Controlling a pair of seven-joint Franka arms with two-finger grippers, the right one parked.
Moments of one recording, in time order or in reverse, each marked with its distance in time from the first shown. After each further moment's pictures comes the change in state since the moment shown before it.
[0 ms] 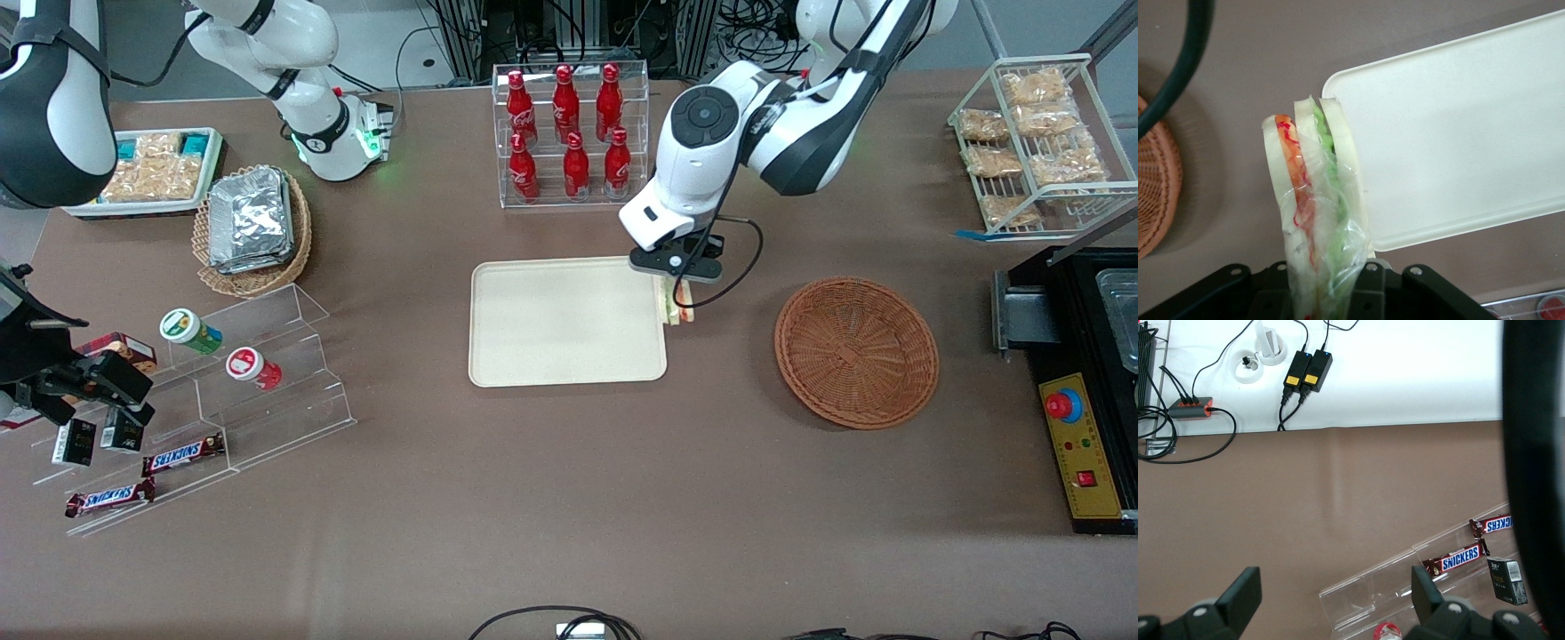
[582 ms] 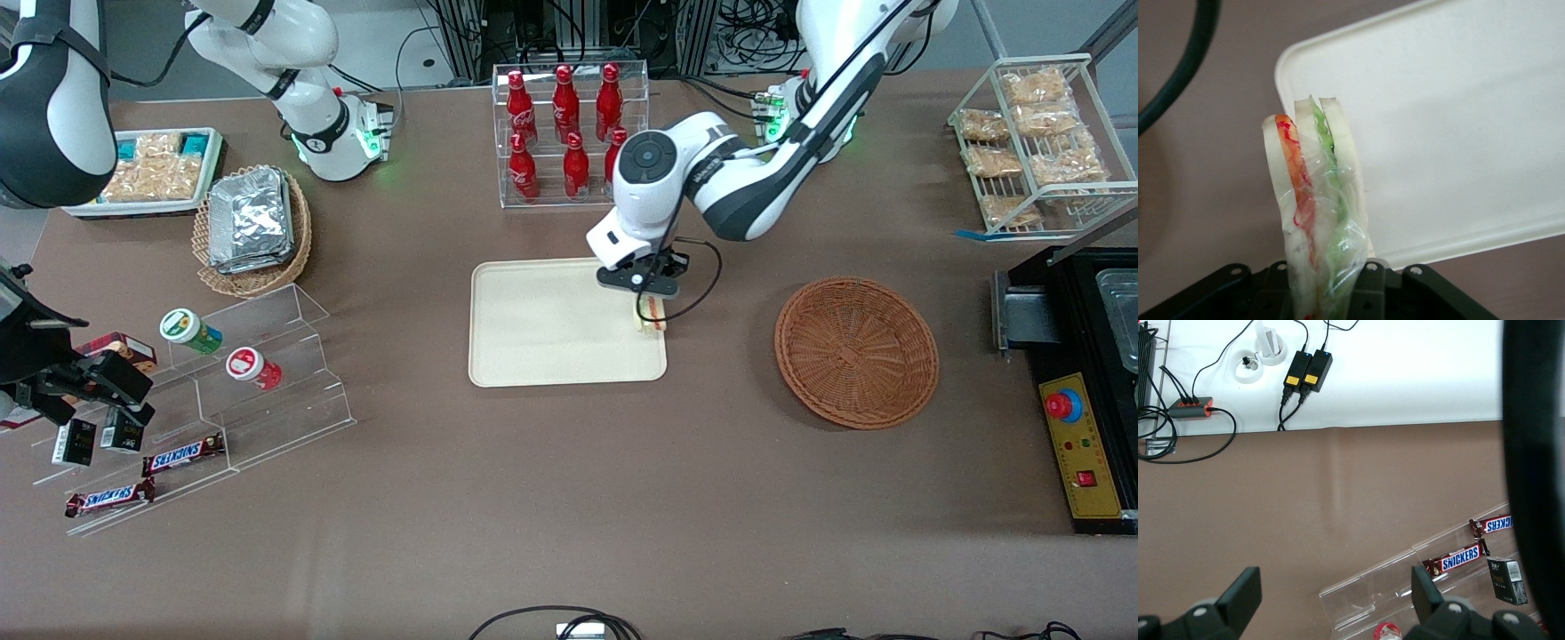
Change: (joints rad) arm -0.044 0.222 -0.066 0.005 0.253 0.073 -0.222
